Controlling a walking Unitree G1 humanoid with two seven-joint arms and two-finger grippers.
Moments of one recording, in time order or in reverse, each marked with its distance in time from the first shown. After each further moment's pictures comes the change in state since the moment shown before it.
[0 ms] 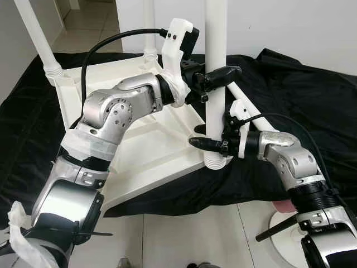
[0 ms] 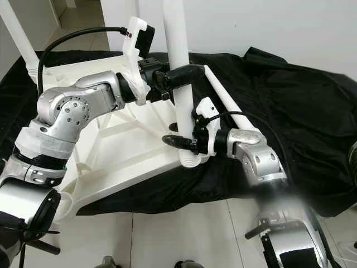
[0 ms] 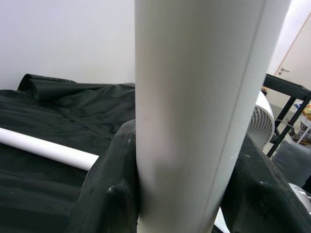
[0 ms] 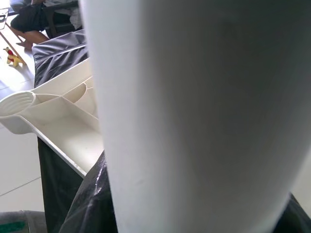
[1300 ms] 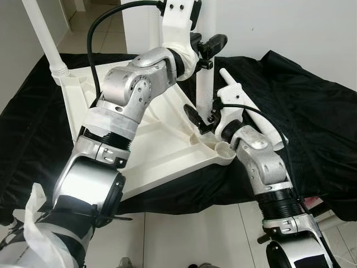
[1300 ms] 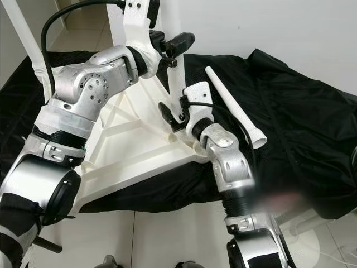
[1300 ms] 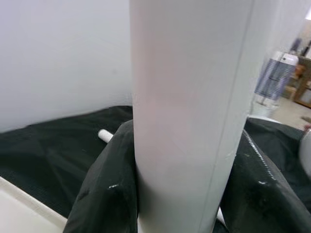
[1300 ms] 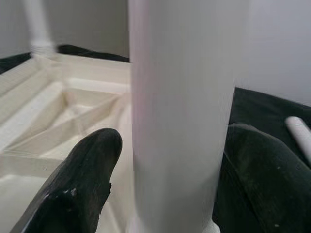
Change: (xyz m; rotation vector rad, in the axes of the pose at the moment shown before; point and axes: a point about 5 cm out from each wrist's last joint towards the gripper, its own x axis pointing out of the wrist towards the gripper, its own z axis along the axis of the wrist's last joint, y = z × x) left arm 0.027 0.030 0.029 0.129 -0.059 0.473; right arm 0.035 -0.001 0.023 -0.071 -0.178 -0.733
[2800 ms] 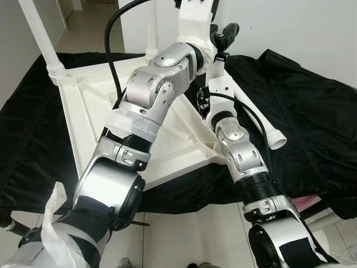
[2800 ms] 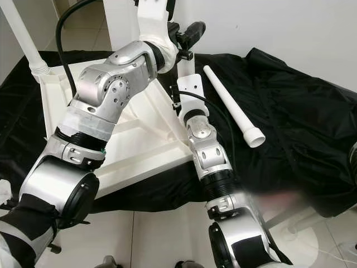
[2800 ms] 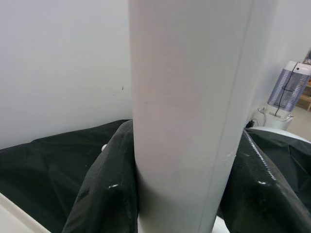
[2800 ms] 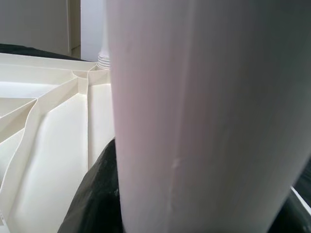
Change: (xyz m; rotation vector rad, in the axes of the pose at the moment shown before) left arm 0.014 -0.019 0.007 0.030 -0.058 0.067; right arm 0.031 -0.004 -0.004 -0.052 0.027 -0.304
